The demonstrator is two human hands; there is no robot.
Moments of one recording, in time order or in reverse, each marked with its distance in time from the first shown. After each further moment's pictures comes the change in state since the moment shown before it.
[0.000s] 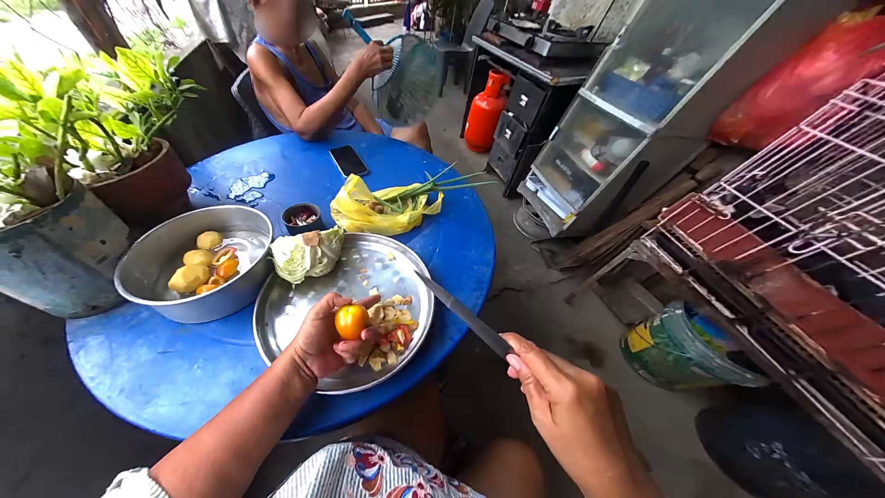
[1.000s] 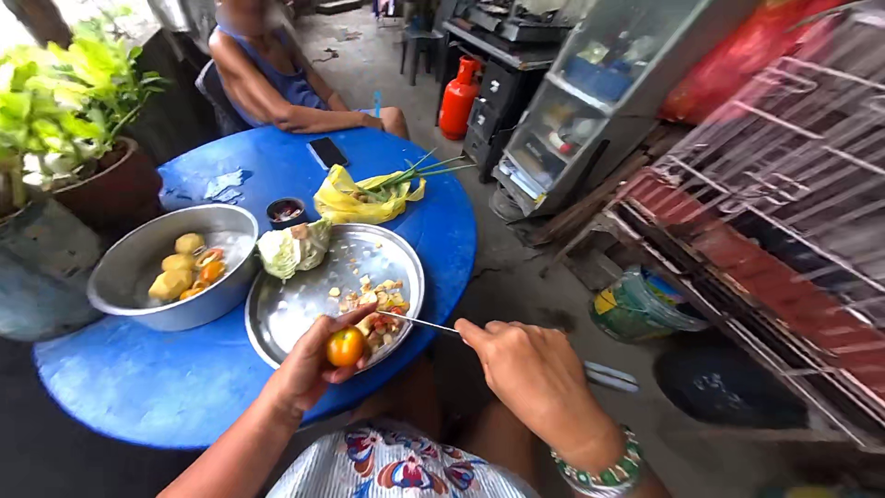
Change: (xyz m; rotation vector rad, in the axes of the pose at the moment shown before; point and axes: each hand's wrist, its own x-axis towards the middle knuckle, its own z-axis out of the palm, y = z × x) left_hand -0.050 -0.026 0.021 0.490 0.056 0.209; right_hand 0.016 -0.052 -0.010 -0.364 -0.200 -0.161
